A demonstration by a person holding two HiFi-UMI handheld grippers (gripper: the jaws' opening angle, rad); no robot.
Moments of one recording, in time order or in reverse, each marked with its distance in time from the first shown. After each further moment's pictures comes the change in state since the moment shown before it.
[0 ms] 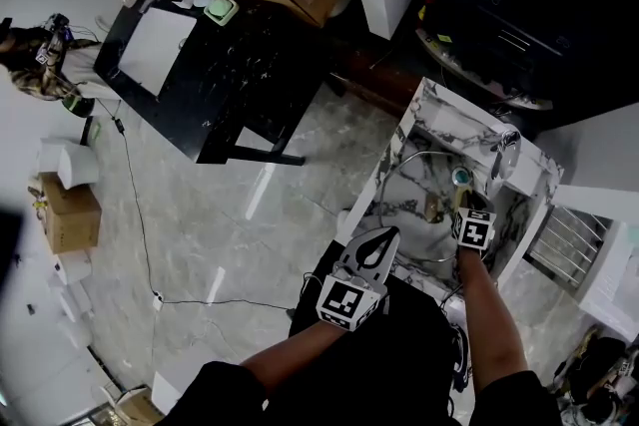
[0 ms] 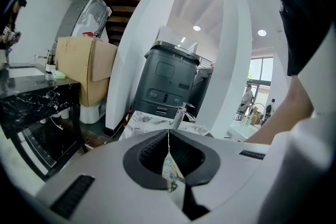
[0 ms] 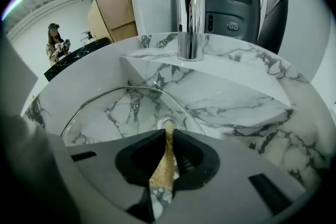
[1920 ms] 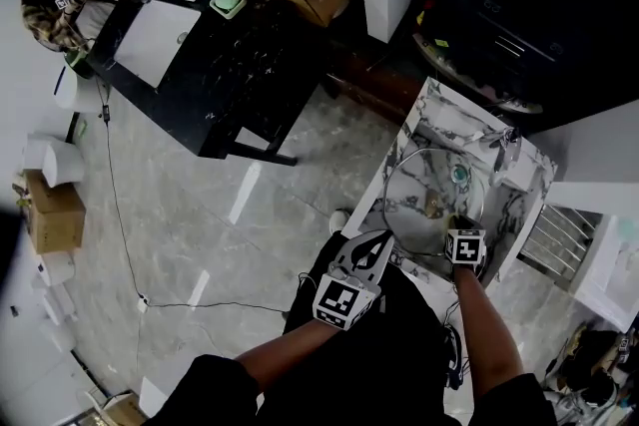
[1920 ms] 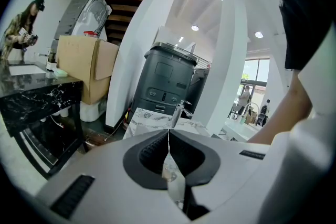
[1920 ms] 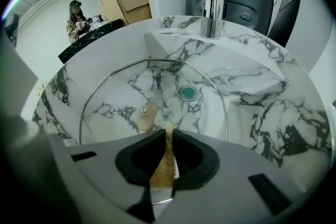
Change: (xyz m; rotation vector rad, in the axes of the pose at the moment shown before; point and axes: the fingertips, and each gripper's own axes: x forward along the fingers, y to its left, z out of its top) left arm -0.039 0.013 -0.013 0.001 0.005 -0.039; right arm -0.039 0.041 -0.067 -0.077 0.174 0.063
